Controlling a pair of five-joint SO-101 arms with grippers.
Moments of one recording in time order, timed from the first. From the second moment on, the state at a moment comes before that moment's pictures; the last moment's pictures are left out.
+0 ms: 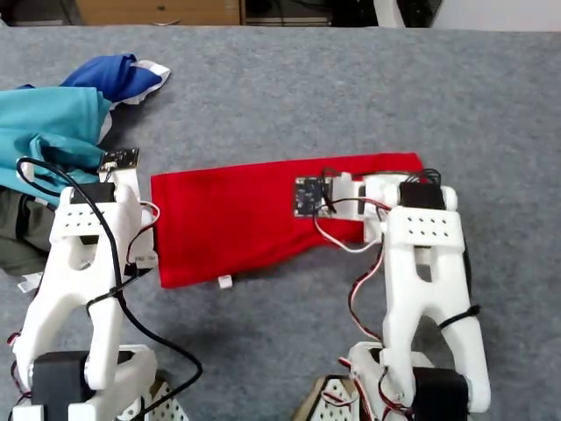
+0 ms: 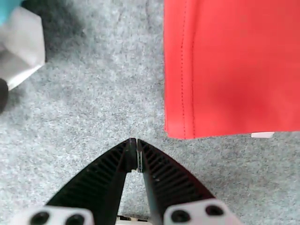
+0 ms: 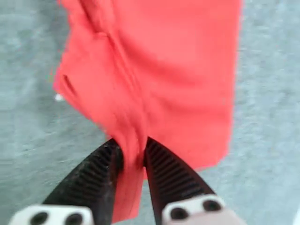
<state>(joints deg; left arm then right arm) -7.4 -20.8 40.7 78.3 -4.9 0.3 -24.4 39.6 60.9 83.6</state>
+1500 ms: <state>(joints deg) -7.4 -19.3 32.4 79.0 0.7 12.7 -30.3 45.6 48.0 40.3</state>
